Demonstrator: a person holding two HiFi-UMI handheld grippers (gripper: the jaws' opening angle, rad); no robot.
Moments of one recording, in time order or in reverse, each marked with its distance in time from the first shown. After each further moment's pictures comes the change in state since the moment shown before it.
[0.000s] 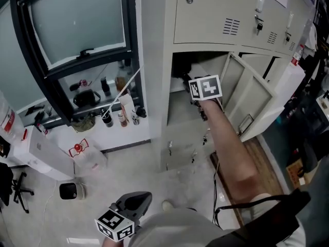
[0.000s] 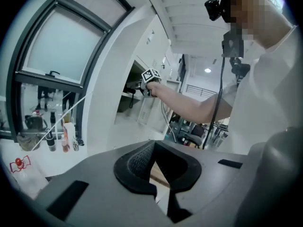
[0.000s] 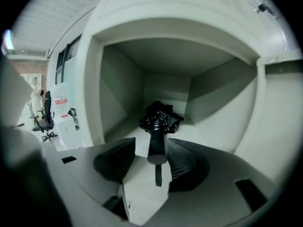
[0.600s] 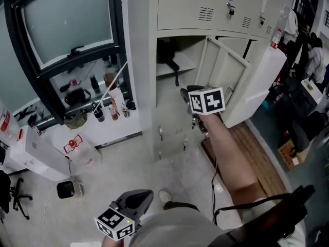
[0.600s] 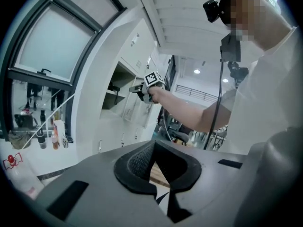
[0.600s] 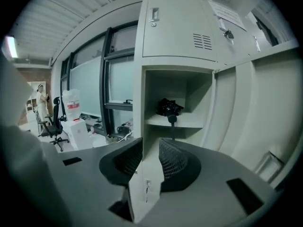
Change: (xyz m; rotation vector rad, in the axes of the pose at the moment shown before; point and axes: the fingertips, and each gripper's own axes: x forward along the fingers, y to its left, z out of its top) left arm -0.051 -0.079 -0.038 0.035 0.003 -0.124; right arm -0.142 0.060 -0.074 0.065 -0.047 0.038
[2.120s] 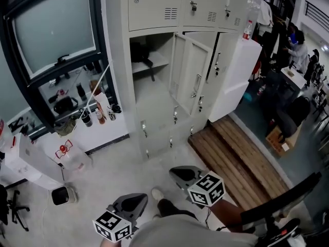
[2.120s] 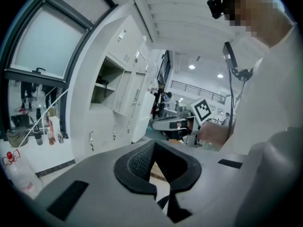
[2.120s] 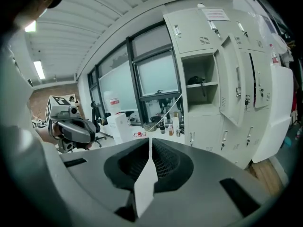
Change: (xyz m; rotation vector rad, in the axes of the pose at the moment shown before) left arm -0.014 -0.082 -0.057 0.040 0.051 -0.044; right arm -0.245 0.198 -0.233 0.089 0.011 0.330
